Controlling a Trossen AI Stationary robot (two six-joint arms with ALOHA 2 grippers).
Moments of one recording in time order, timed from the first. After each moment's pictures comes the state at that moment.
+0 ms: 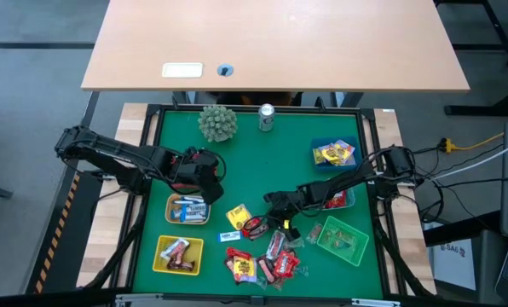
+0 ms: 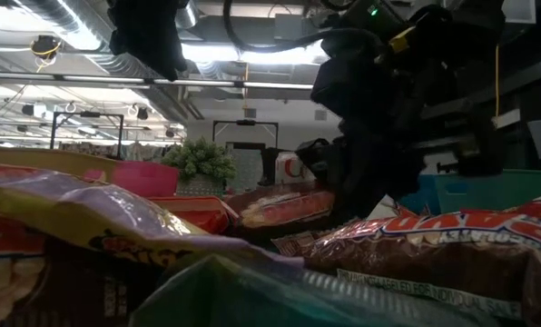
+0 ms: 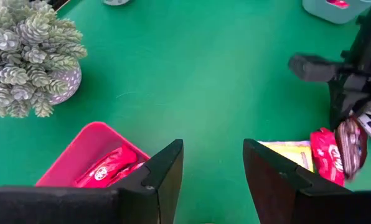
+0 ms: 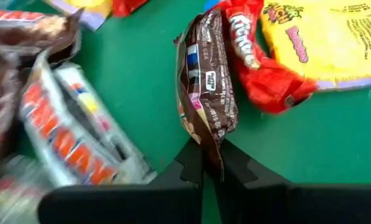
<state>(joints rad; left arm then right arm) -0.20 1.29 1.11 -0.86 -0.45 -0.75 0.23 1.88 0.91 0.15 -0.27 -0.21</state>
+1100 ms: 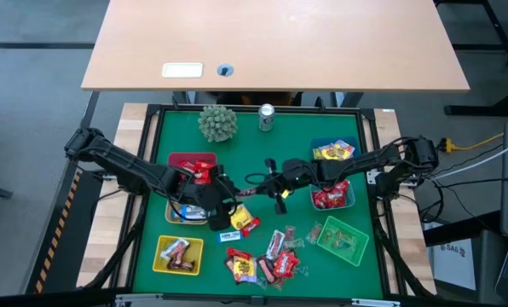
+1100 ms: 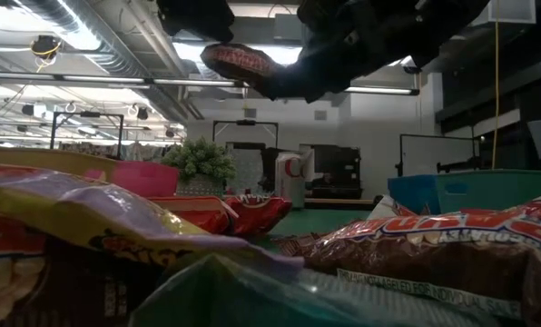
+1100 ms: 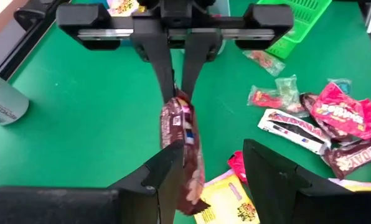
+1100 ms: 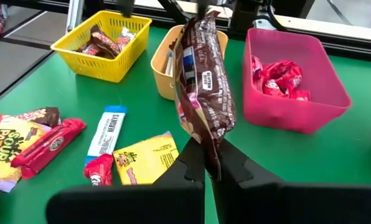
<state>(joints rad) -0.35 1.42 1.12 -0.44 -0.44 -0.35 0.07 1.64 0.91 0.30 -0.14 -0.13</state>
